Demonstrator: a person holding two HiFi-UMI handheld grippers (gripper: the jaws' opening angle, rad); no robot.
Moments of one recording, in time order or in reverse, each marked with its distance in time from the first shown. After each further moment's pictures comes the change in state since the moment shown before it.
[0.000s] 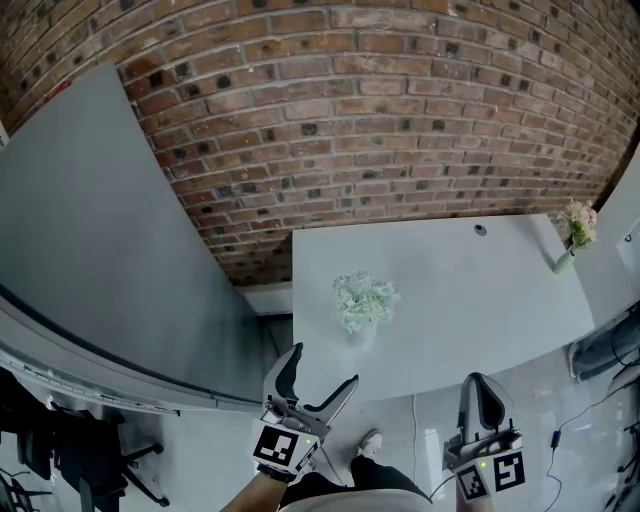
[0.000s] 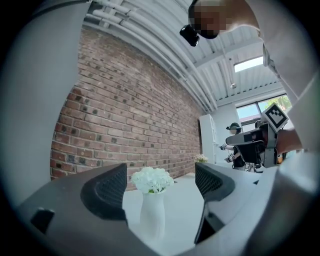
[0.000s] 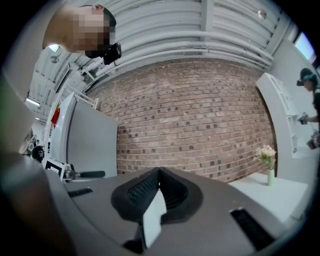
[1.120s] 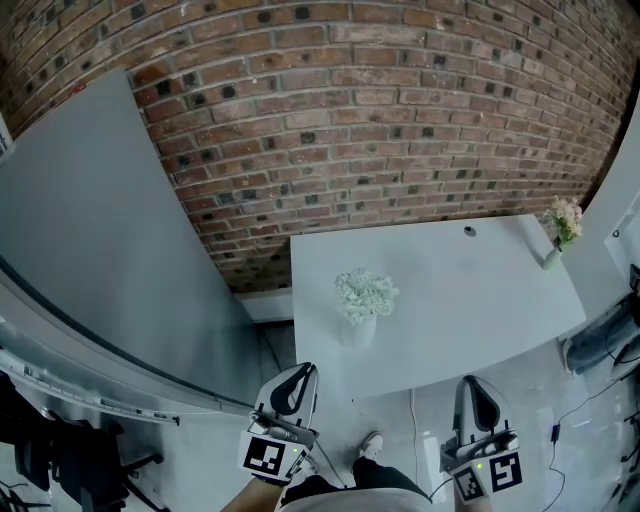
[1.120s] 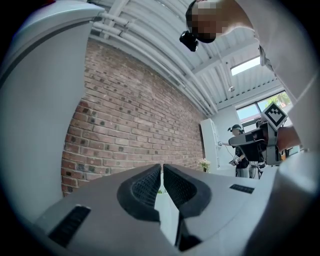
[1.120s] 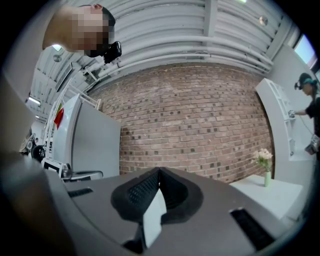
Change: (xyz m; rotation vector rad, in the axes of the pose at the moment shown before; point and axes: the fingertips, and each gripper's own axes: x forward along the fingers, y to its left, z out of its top) left arm -0.057 0.014 0.020 0.037 -0.070 0.037; right arm -0.032 0.035 0.009 -0.020 -0.020 -0.019
